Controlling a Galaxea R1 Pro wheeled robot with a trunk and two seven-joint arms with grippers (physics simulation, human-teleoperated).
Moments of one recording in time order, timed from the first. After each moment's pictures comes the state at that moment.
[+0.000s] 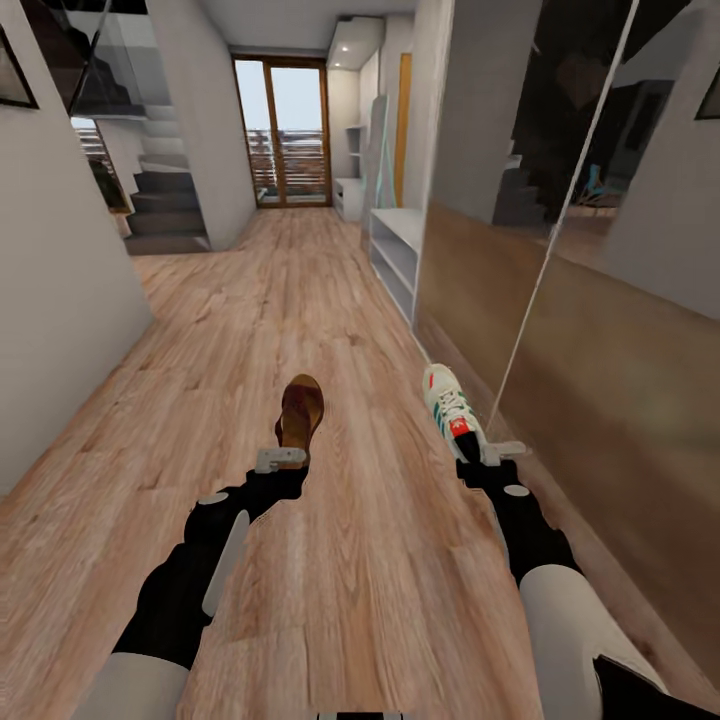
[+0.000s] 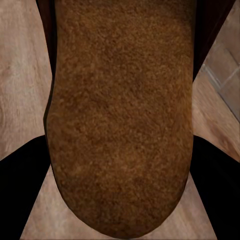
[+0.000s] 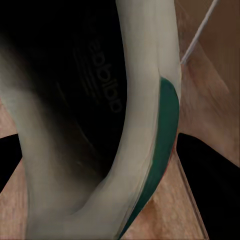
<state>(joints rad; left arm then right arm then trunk) -0.53 -0.07 -0.07 -1.28 0.11 0.60 -0.11 -0.80 0.11 -0.44 -0.69 0.56 0.13 0.10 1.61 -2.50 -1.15</state>
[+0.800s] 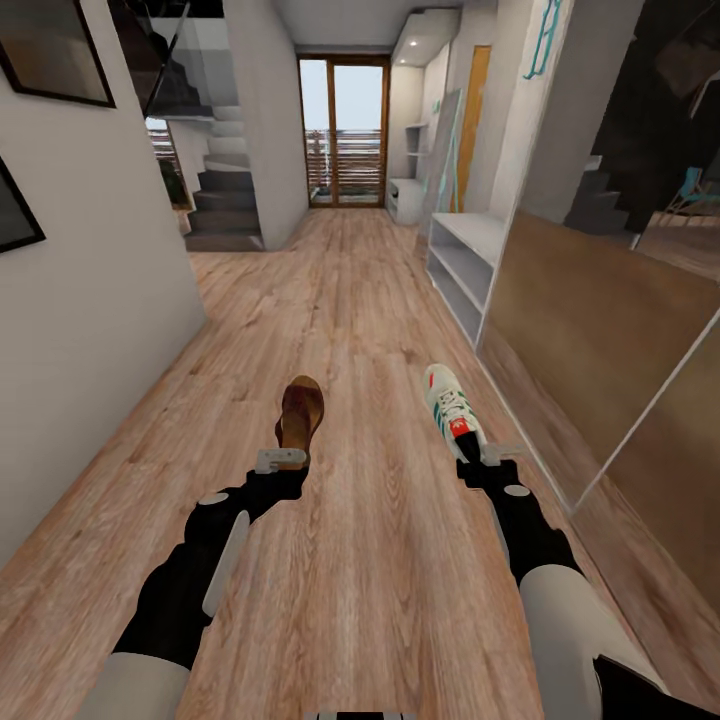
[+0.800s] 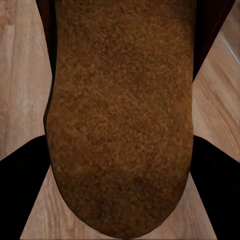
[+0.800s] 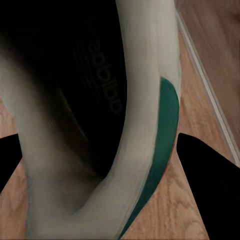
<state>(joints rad) -0.53 -0.08 -0.07 -1.28 0.11 0.60 -0.11 -0.80 0.11 -0.44 -0.69 0.56 0.13 0.10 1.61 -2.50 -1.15</state>
